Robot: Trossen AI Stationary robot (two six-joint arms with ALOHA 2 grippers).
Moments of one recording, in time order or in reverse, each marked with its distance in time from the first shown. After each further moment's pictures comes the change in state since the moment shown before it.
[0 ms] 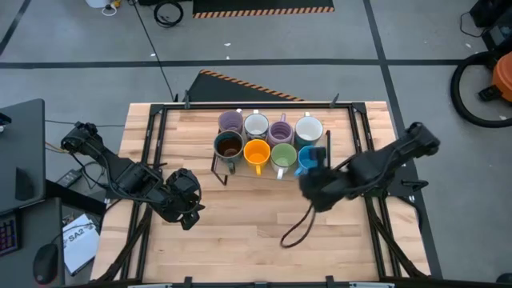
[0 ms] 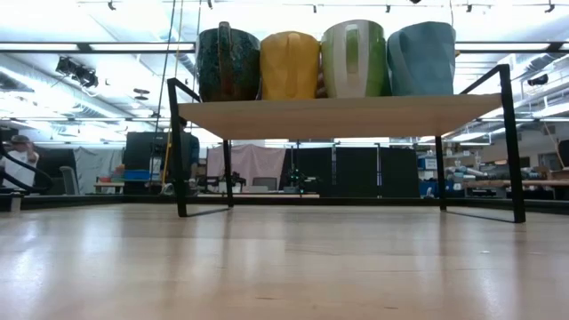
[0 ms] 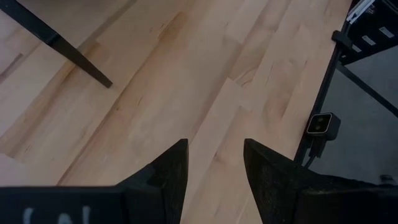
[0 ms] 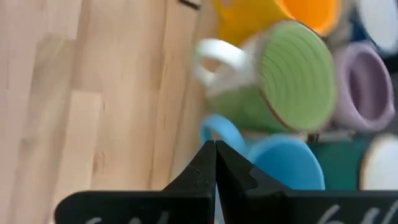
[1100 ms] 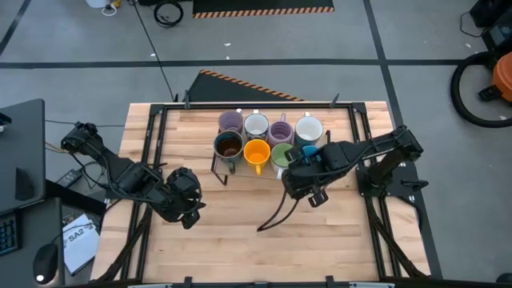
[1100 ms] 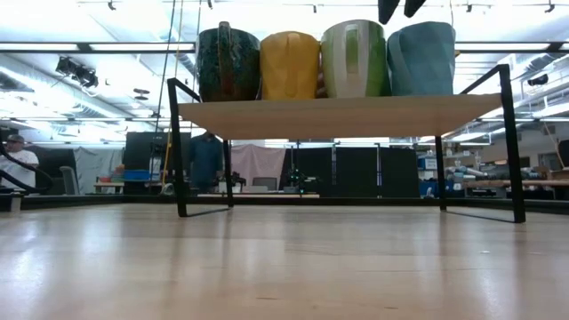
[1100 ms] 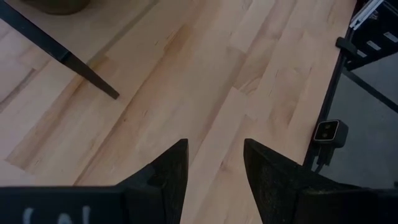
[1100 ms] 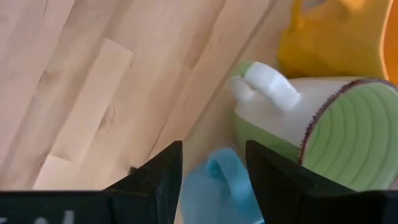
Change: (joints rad) left arm 0.000 0.000 0.000 0.001 -0.043 0.027; right arm -0.170 0.181 0.208 -0.104 -0.286 -0.440
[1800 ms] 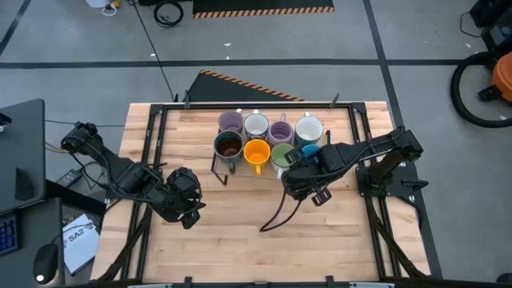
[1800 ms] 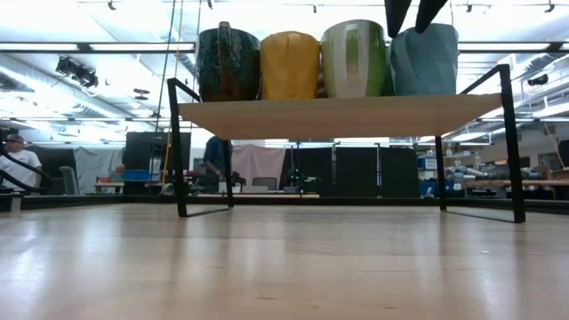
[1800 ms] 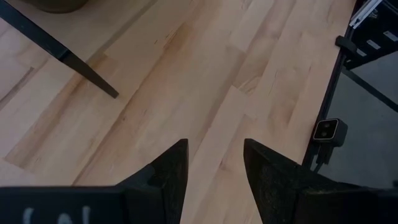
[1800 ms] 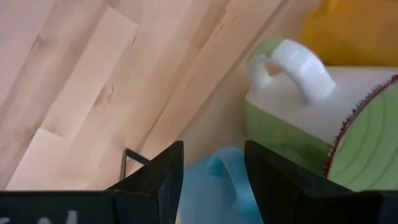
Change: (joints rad) left arm 0.000 0.000 0.000 0.000 0.004 -0.001; right arm -0.009 0.000 -0.052 -0.022 0.002 -0.074
